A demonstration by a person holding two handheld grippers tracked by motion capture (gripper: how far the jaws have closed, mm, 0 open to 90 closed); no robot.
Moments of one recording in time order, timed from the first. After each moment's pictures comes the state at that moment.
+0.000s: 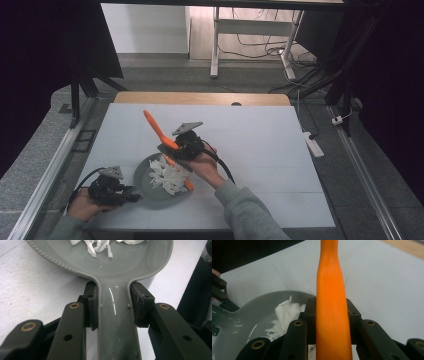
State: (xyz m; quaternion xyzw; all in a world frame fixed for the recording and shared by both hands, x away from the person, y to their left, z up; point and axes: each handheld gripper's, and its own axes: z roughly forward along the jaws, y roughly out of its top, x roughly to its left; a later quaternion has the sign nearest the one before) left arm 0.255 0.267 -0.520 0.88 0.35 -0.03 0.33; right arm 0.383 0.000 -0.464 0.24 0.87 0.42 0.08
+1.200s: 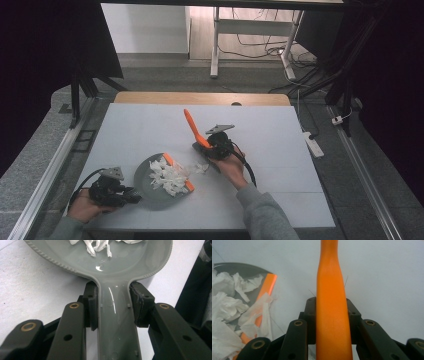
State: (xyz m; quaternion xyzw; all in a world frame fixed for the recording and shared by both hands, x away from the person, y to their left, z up) left arm 0.254 0.264 -0.520 0.88 0.35 -0.04 0.33; right arm 0.405 -0.077 -0.495 0.34 0.85 0.38 0.12
